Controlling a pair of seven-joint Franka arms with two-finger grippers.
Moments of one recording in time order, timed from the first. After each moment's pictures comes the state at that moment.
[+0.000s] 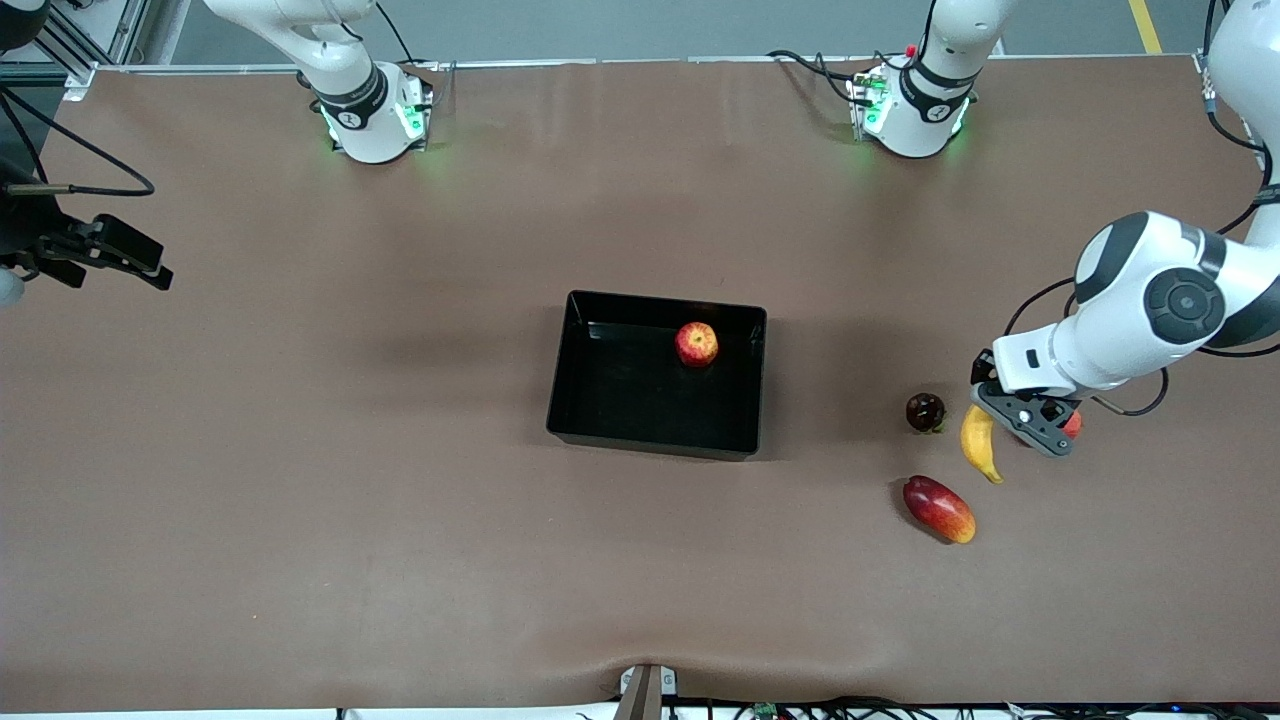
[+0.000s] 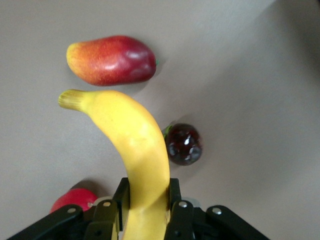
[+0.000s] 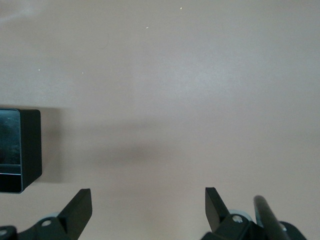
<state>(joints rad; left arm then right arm) 0.96 0.64 -1.20 -1.88 0.65 2.03 0.18 0.00 0.01 0.00 -1.54 0.03 1.56 0.05</state>
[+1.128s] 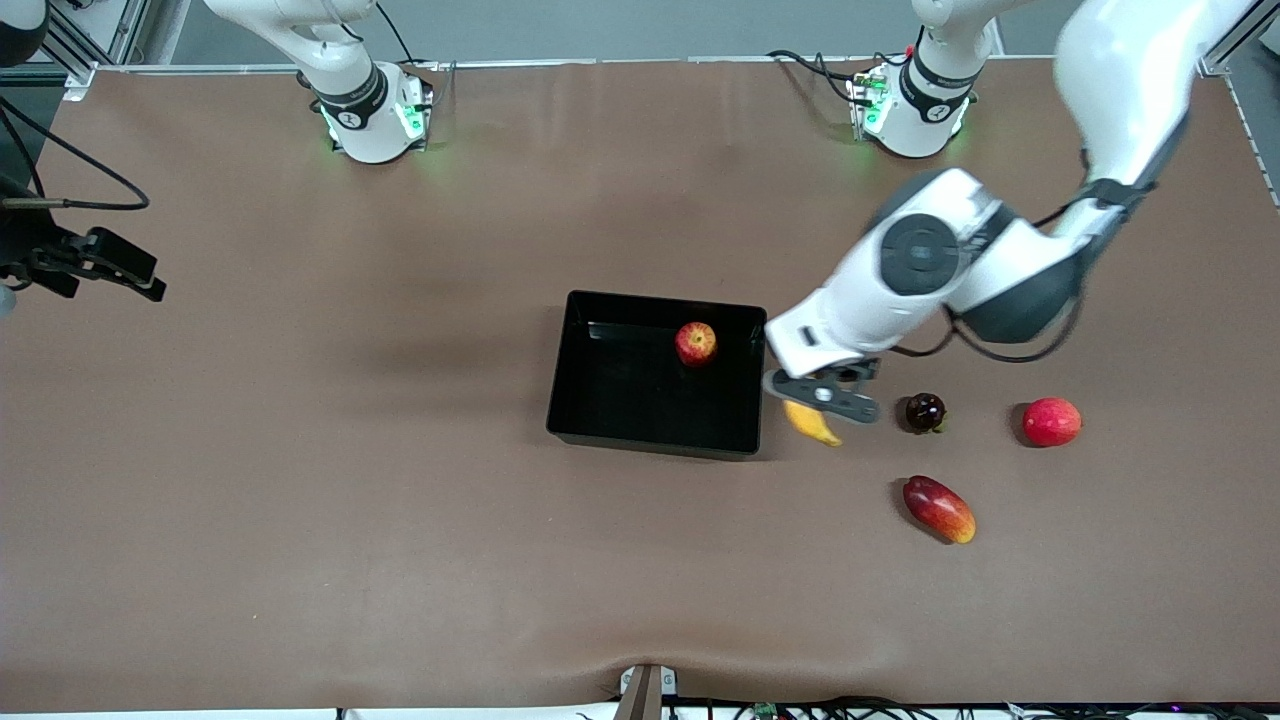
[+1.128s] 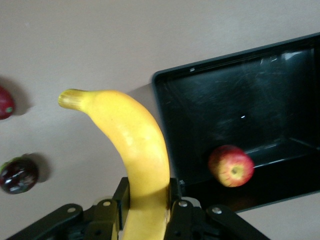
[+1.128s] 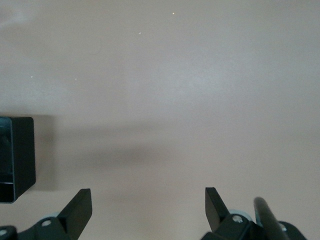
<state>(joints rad) 0.28 0.67 -1.05 -1.55 0.53 1.87 -0.49 -0.01 0.03 -0.01 -1.54 0.01 1.59 0.05</state>
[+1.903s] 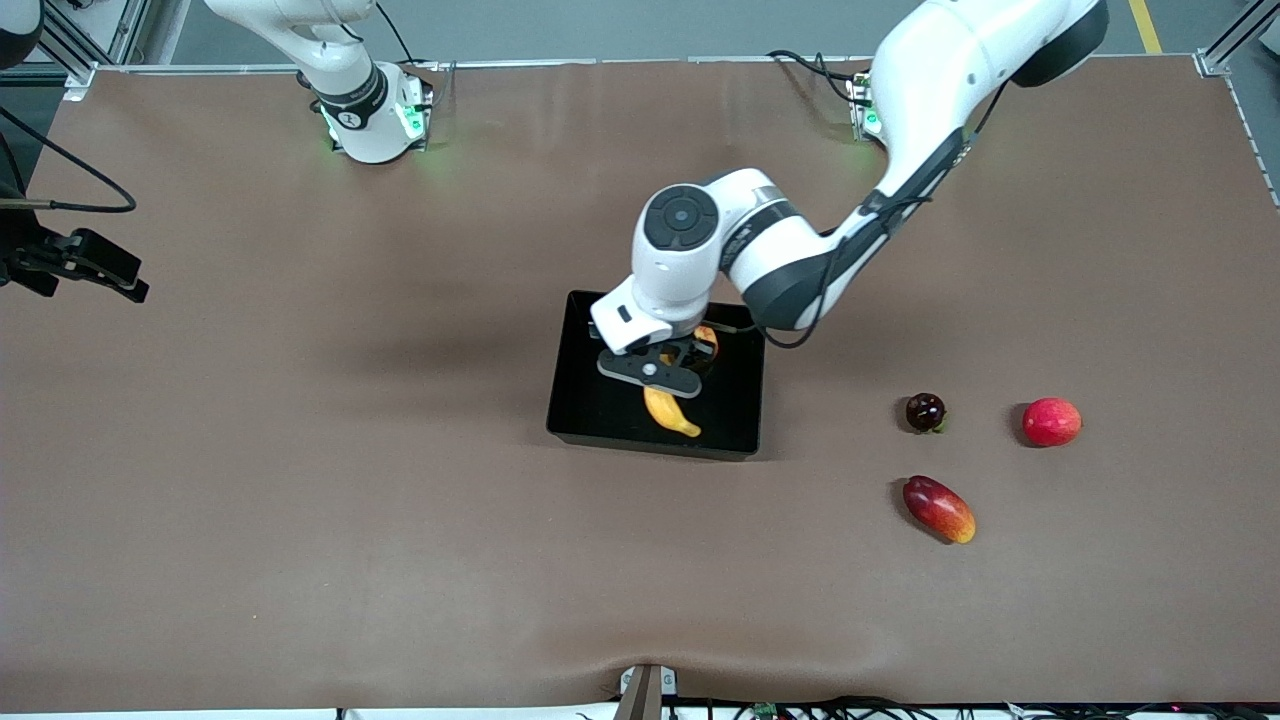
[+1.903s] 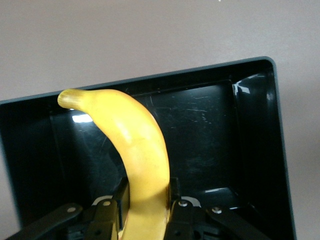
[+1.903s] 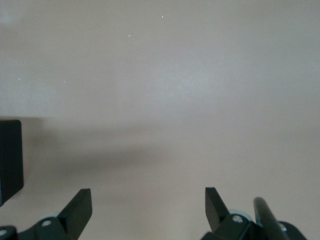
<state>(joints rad) -0.28 0.78 -0.68 -1.35 0.52 2.05 -0.73 -0.02 0.03 -0.01 -1.53 -0.02 1.59 0.05</state>
